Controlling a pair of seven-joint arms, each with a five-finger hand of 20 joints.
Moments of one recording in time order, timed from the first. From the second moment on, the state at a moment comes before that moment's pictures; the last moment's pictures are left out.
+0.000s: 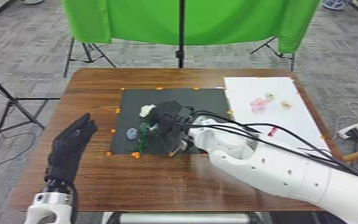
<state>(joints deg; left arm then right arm) 125.9 -71.5 -96.5 -115.9 57.3 2.3 15.9 -47.0 -57.2 16.3 -92.9 -121.0 2.7 8.5</state>
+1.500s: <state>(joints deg) 126.3 -71.8 -96.7 -116.0 57.4 2.2 15.9 -68.2 -39.3 51.7 -97.7 -120.4 -4.1 30.7</state>
